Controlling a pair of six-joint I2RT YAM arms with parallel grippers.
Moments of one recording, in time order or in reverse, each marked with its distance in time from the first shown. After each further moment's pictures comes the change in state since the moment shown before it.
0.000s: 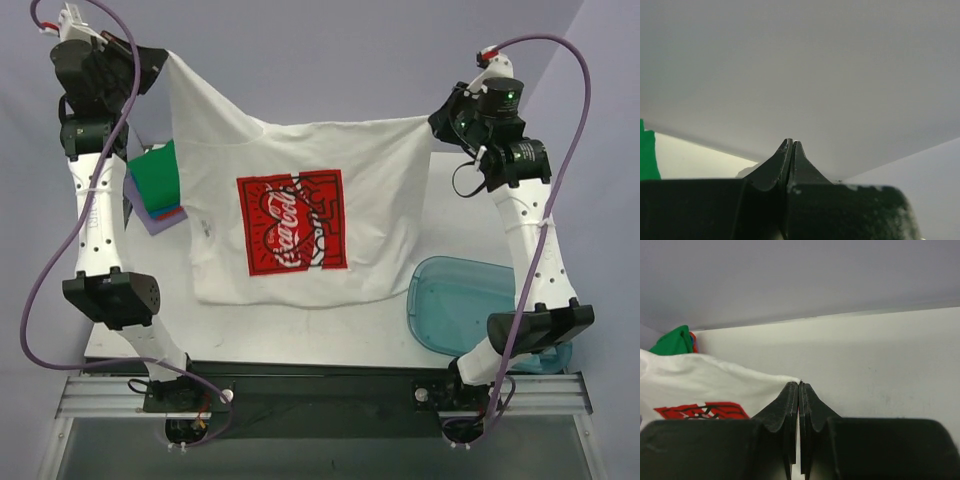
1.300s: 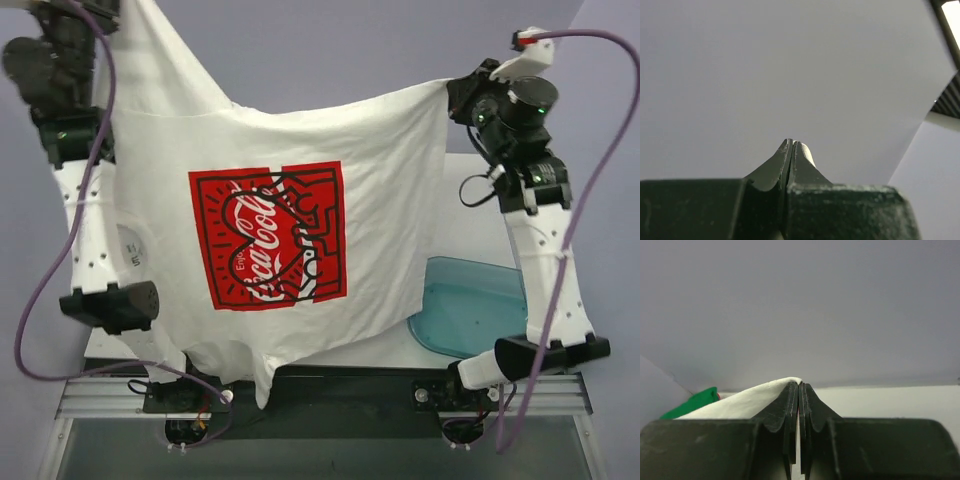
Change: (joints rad) left arm 0.023 -0.111 0.165 0.476 -0.062 -0.054; right arm 0.071 -0.195 0.021 0.198 0.123 -0.037
